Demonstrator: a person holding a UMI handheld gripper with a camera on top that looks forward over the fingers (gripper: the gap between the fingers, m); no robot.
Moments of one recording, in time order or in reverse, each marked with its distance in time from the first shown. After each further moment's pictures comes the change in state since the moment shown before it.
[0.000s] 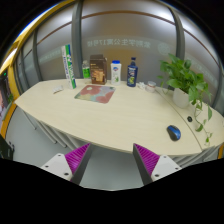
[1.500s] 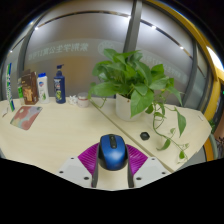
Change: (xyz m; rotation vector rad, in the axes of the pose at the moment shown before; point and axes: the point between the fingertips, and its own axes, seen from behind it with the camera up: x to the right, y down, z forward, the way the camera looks) arm 0.318 -0.069 0.103 0.144 0.446 0.133
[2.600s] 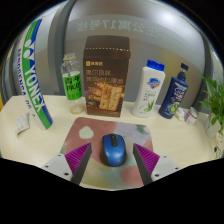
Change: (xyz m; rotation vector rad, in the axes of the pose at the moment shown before) arm -0.529 -0.077 0.096 -0.098 -0.263 -0.074
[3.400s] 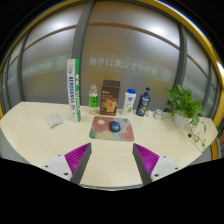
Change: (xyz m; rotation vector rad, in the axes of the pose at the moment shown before) arm -0.051 0.045 -0.323 0.133 0.120 0.029
